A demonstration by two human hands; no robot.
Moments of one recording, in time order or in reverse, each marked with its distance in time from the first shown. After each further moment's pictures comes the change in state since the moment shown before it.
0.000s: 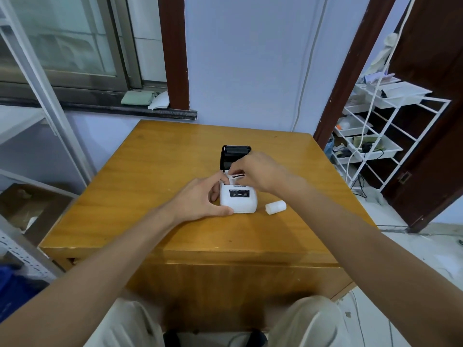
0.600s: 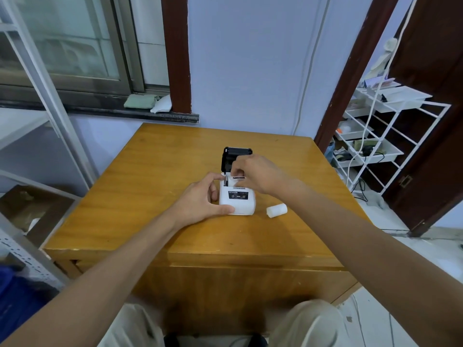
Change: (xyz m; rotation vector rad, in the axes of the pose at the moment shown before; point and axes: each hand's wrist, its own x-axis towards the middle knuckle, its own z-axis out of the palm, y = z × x) left_hand -0.001 -0.009 0.008 -0.167 0.126 -0.096; right_hand 0.006 0.004 0.003 -0.010 0.011 -0.028
